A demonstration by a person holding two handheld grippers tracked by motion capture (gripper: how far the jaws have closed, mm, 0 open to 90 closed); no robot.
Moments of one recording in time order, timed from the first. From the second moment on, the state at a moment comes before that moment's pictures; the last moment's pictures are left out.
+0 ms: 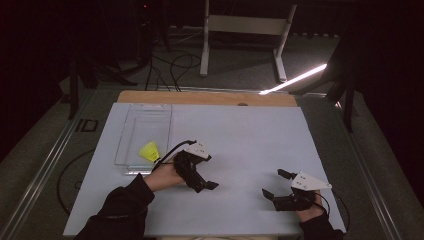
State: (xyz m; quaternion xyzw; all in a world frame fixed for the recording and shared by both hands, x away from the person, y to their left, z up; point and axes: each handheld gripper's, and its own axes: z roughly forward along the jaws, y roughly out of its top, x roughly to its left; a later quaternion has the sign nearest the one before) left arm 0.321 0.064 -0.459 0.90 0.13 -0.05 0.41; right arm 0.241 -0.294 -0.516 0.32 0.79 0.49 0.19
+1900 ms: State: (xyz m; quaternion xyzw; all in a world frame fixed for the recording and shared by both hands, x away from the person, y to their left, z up) left arm 0.256 0.176 -0.519 0.85 0.23 -0.02 0.48; right arm 0.242 -0.293 -0.517 0.32 0.79 0.48 0.18
